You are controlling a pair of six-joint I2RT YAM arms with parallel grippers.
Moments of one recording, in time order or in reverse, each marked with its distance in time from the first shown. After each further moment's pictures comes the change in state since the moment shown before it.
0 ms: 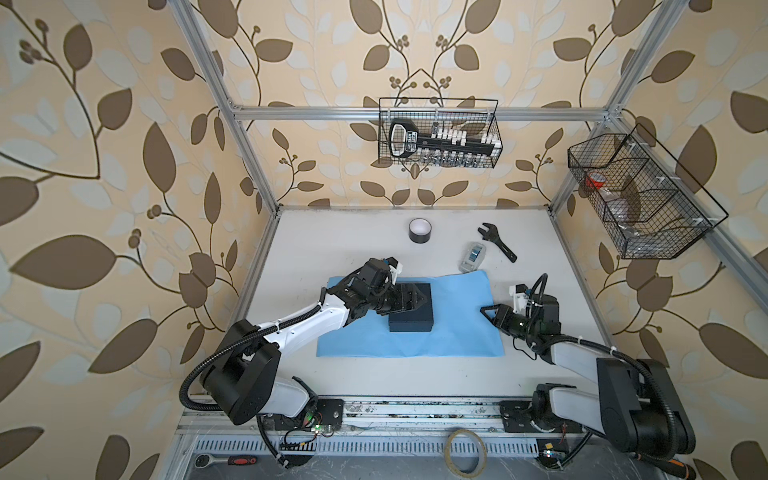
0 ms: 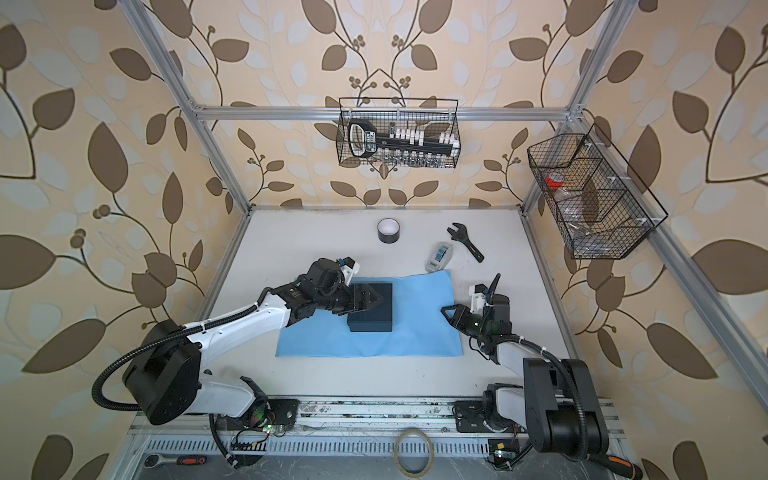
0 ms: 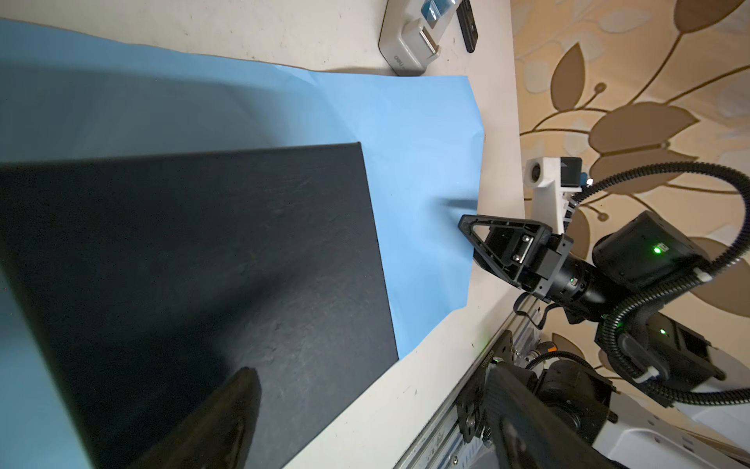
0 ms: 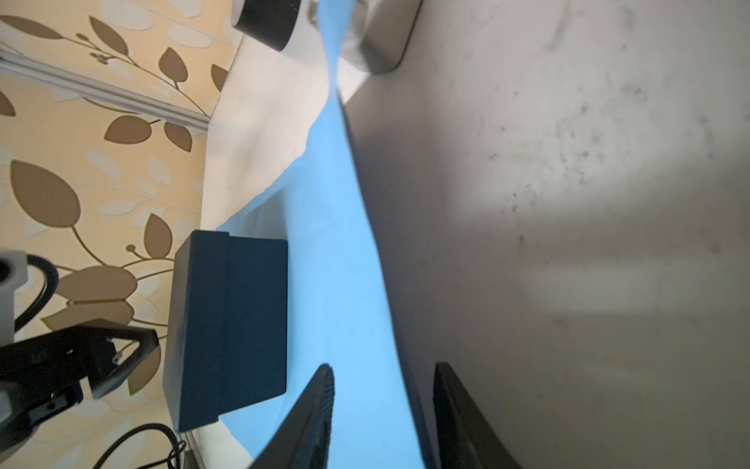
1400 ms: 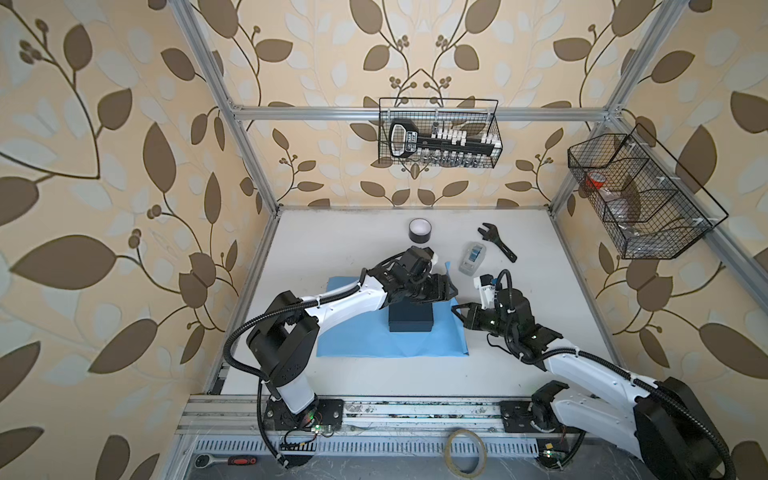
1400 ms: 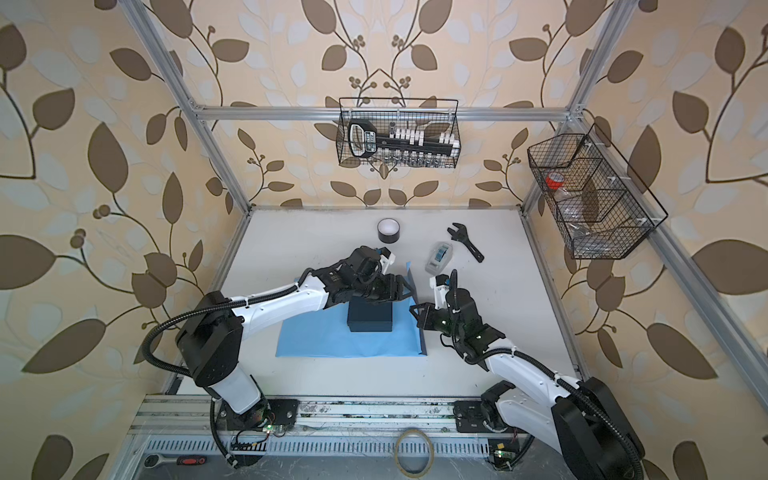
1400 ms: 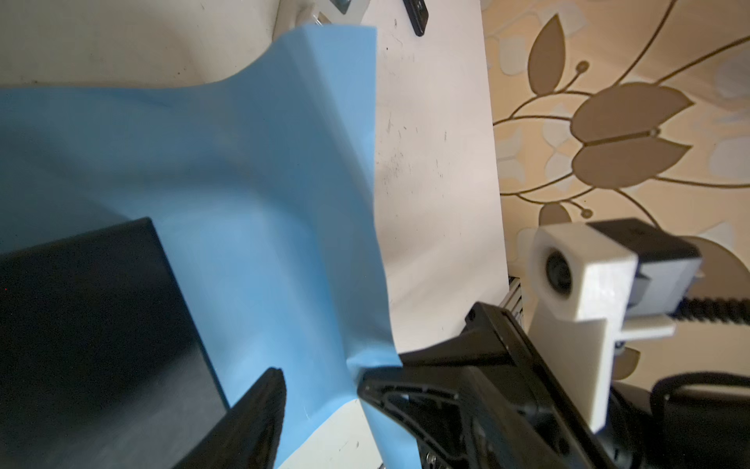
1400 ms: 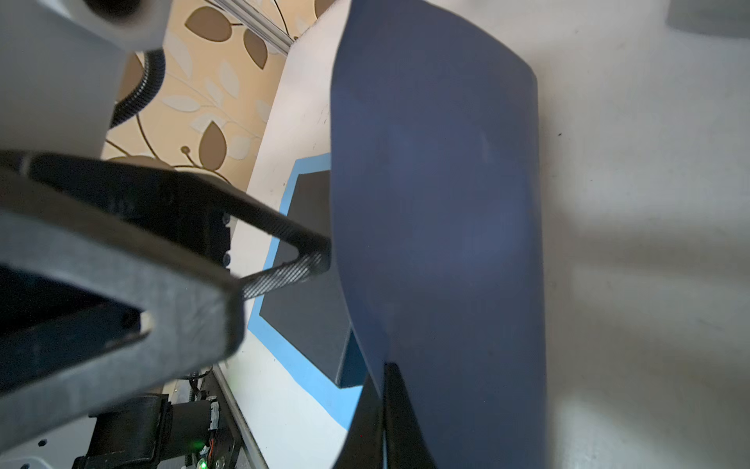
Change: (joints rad) left arm -0.157 0.309 0.377 -0.056 -0.058 -0.076; right arm 0.539 -0.118 0.150 -0.100 0.291 0.108
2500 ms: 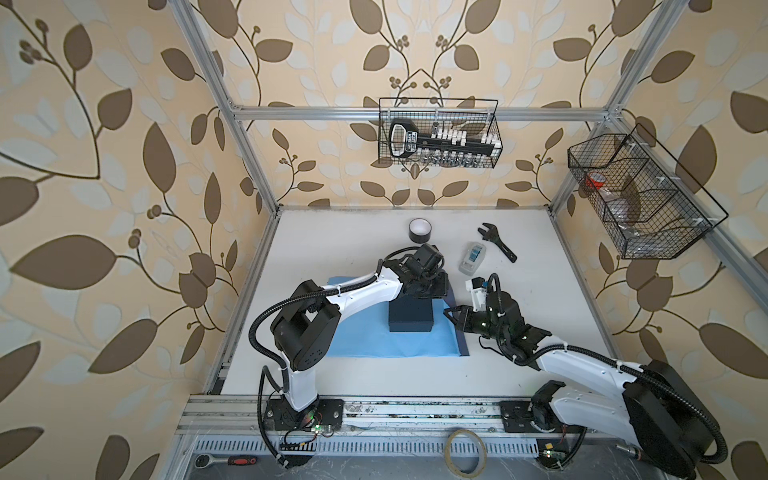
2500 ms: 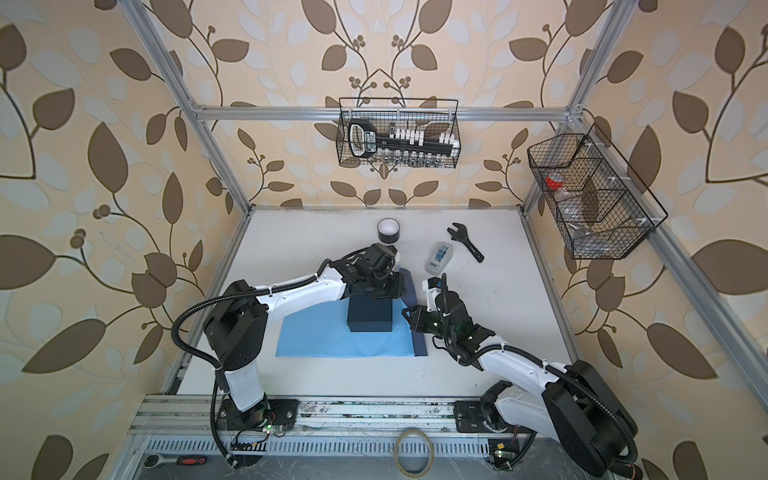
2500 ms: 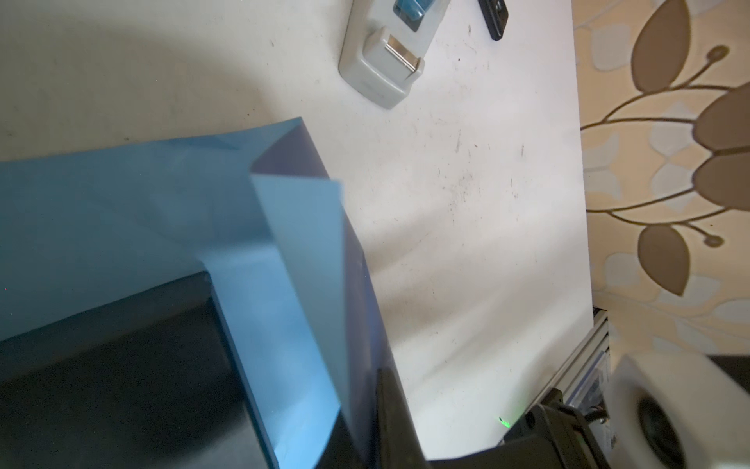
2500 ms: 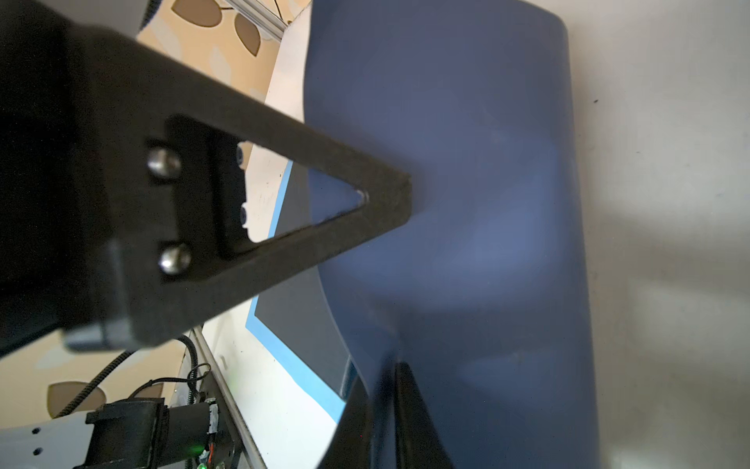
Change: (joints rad) left arm -0.020 0.132 0.150 -0.151 -0.148 0.096; right arm 0.080 0.072 0.001 0.069 0.060 0.052
